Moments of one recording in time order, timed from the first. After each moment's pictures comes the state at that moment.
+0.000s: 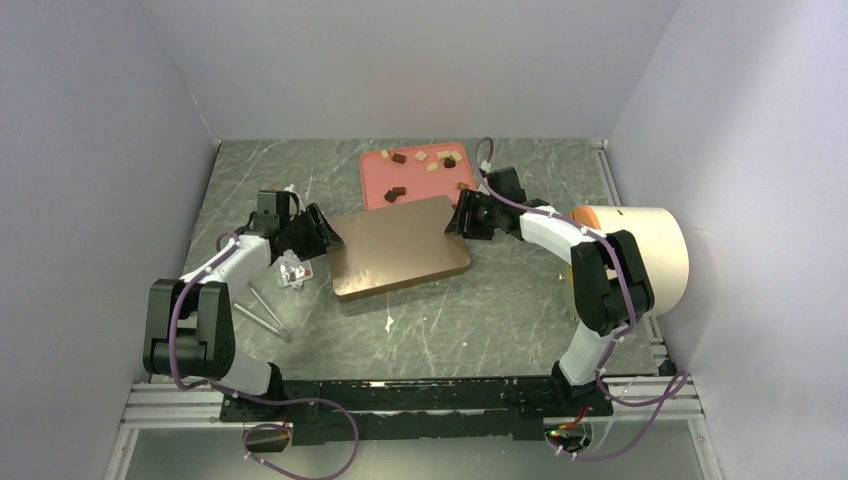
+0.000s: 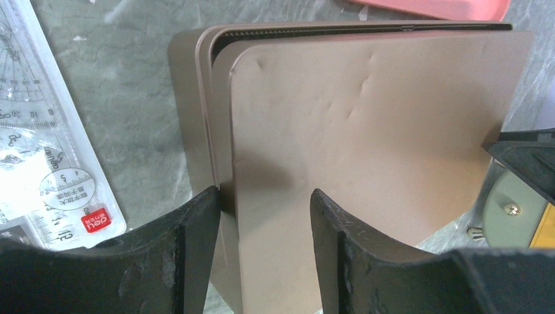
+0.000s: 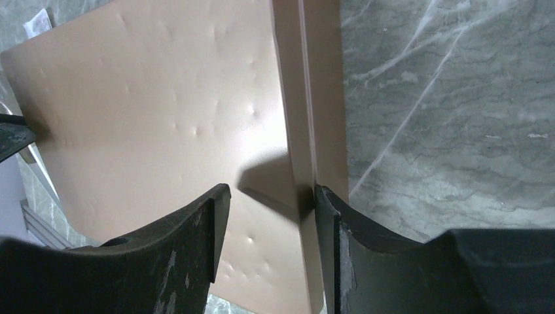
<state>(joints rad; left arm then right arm) -0.08 1.46 0.84 -0.21 0.35 -0.56 0.35 1.75 1.12 -0.19 -0.34 0.51</state>
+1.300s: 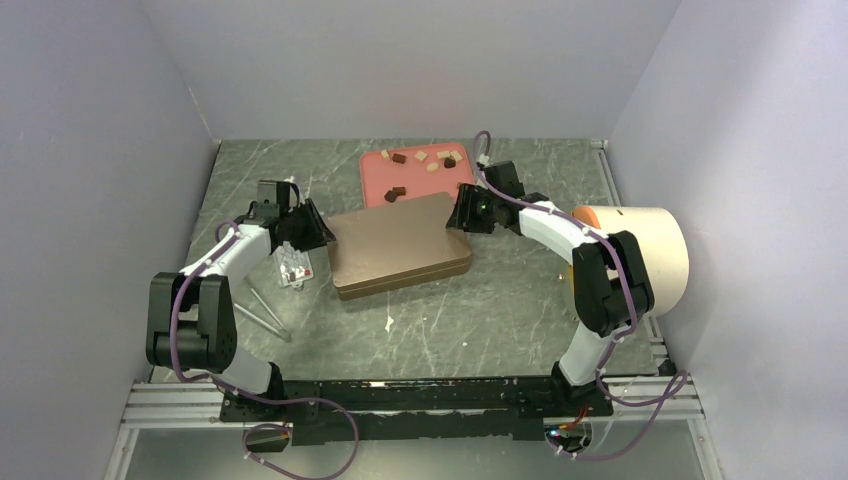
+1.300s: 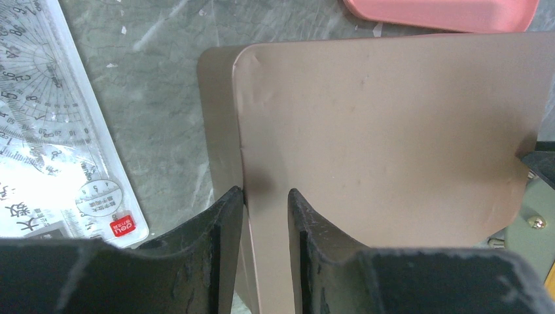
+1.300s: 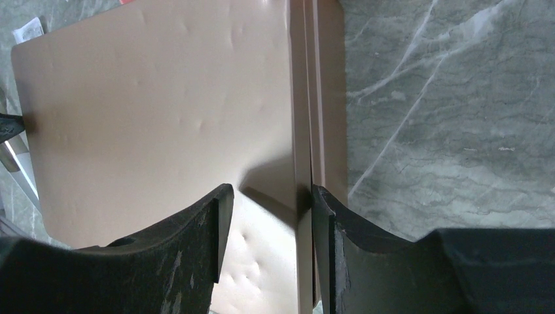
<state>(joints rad) -0.08 1.50 0.93 -0.30 0.30 -0.51 0.37 1.74 1.17 -0.24 -0.28 0.47</state>
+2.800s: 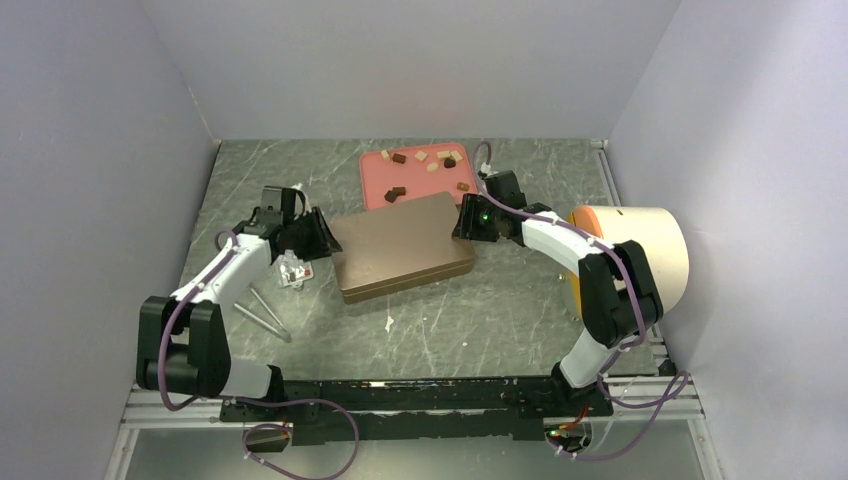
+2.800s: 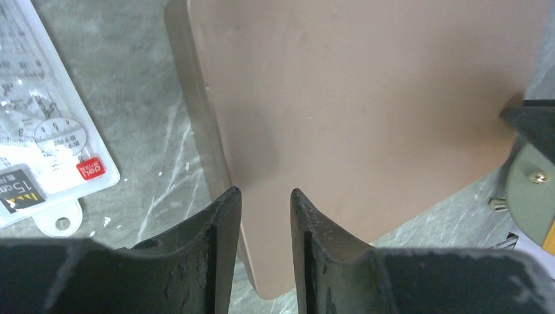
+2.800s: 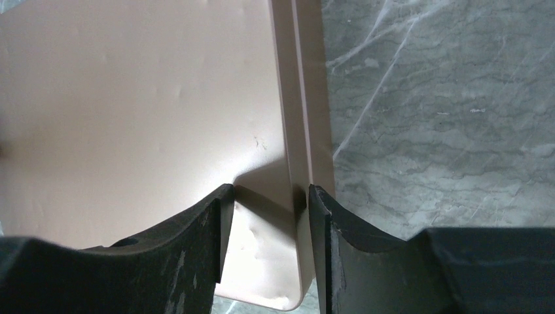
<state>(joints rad) -0.14 1.38 0.89 -0.41 0.30 -0.51 0.38 1.67 1.07 -0.23 -0.19 0.44</state>
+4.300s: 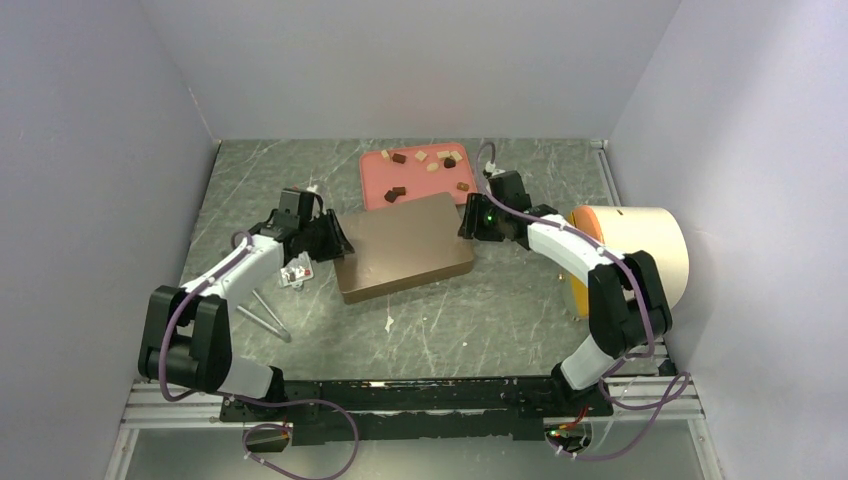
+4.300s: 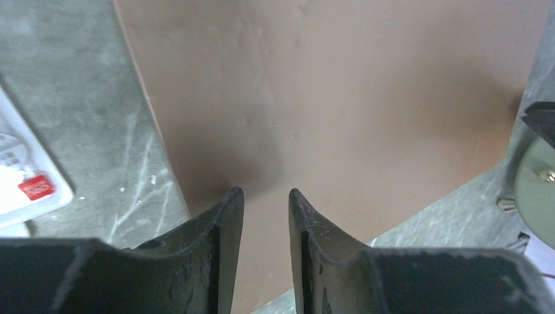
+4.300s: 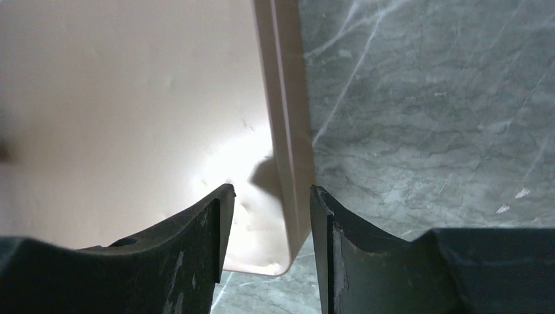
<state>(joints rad) -0.24 1.42 0.87 -0.33 0.26 -0.56 0.38 1.60 1.04 -0.26 -0.13 0.41</state>
